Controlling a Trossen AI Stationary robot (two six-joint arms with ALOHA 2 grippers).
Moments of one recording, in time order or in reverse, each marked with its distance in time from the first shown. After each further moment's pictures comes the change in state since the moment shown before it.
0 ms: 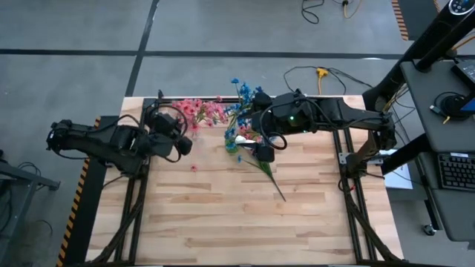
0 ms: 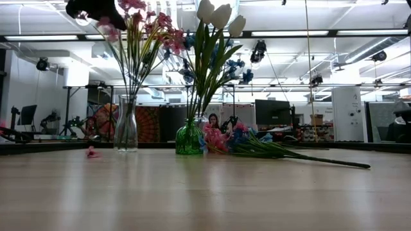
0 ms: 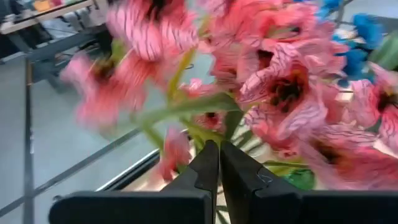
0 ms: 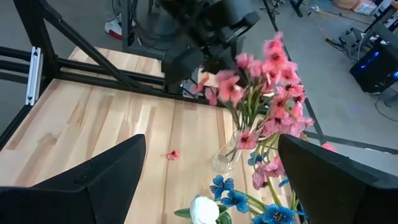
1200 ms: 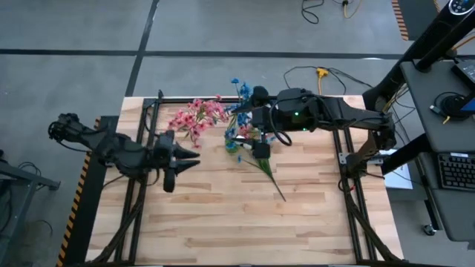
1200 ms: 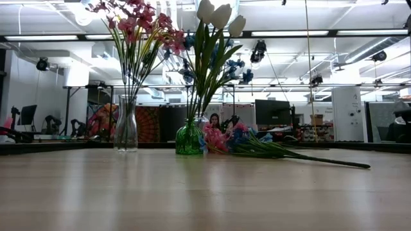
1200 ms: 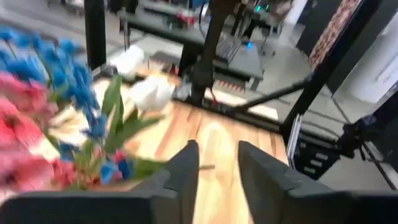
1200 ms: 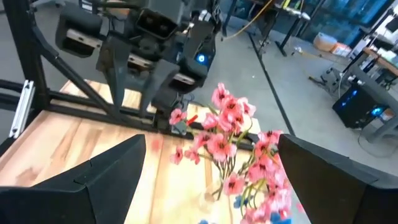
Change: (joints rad) left arm -0.258 -0.055 0.000 0.459 0.471 0.111; right arm -0.002 0.005 0.010 0.144 0.000 -0.065
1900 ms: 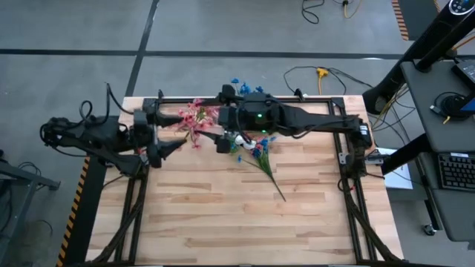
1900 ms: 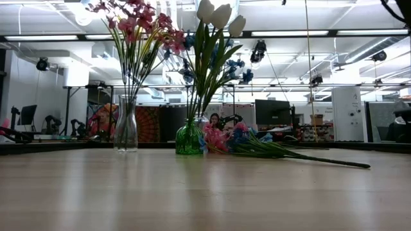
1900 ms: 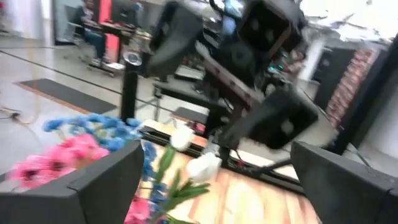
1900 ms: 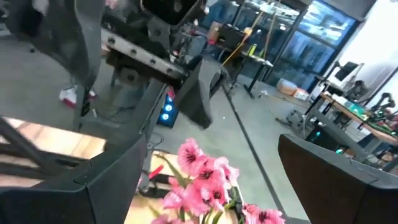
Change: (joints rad) left arm 0.140 -0.172 0.000 0.090 -0.018 0.184; right arm -0.062 0.229 0.001 0.466 0.000 -0.111
